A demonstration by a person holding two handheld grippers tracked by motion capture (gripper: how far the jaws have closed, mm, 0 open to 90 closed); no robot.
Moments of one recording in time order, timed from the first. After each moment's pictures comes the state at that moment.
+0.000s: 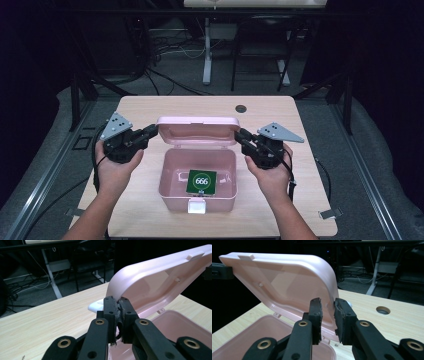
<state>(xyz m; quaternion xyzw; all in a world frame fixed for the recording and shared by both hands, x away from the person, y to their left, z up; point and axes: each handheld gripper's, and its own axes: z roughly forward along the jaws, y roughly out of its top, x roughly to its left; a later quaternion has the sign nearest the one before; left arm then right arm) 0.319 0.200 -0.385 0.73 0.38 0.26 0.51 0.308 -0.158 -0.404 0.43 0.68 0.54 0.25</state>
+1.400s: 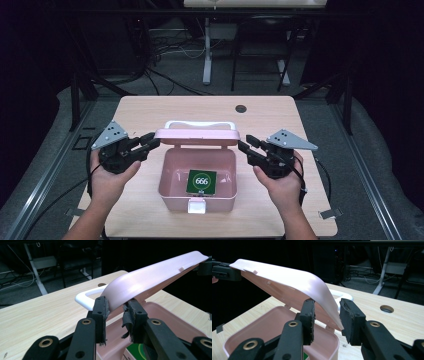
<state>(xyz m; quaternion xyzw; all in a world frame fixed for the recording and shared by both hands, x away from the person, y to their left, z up) 0.300 0.205 -0.388 0.74 0.36 0.21 0.53 0.284 -0.176 -0.397 0.41 0.70 0.55 0.23</state>
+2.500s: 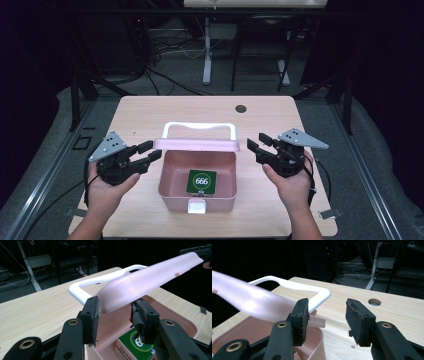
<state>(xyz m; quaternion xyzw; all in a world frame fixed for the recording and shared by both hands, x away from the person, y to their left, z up) 0.280 0.208 -0.398 0.75 0.35 0.20 0.53 0.289 -0.198 -0.400 0.44 0.68 0.54 0.24</state>
